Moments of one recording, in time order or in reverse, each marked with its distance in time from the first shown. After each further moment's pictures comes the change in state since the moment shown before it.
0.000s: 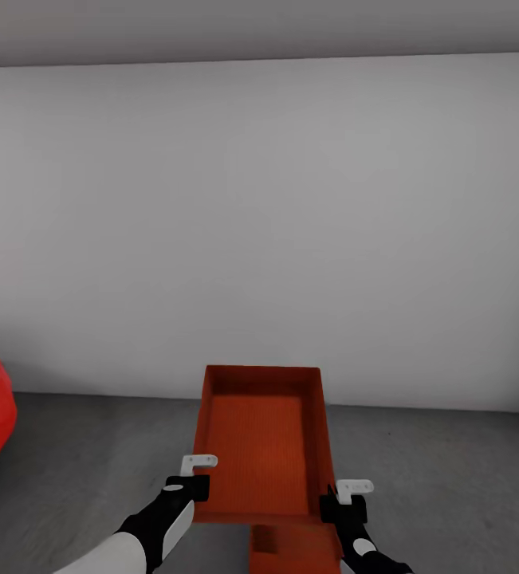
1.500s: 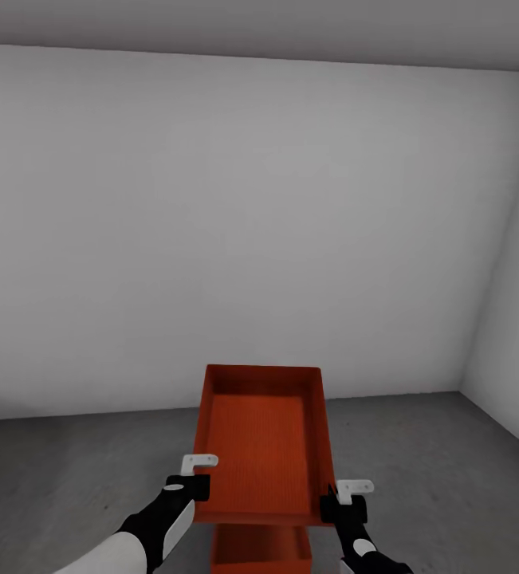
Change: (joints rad) left arm 0.000 -0.002 0.003 -0.002 -0.006 0.000 0.001; right arm 0.000 0.001 -0.009 0.002 0.012 -0.004 -0.006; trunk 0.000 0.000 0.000
